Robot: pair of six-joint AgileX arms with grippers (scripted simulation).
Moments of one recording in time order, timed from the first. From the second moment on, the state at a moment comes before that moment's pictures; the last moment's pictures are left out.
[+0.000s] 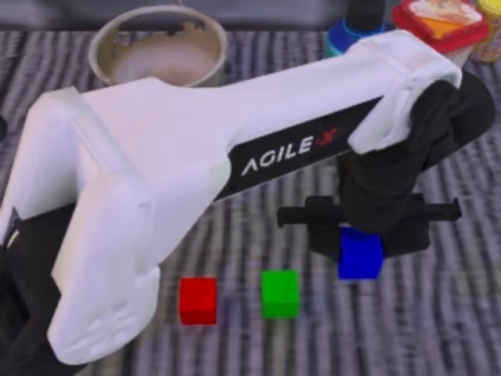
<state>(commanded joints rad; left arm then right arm) -0.99 2.33 2.10 -1.33 -0.02 -0.99 0.01 0.00 0.00 0.00 0.00 0.00</state>
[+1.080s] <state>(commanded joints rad) -0.99 2.36 1.89 -1.08 -0.02 -0.99 0.01 0.00 0.00 0.00 0.00 0.00</state>
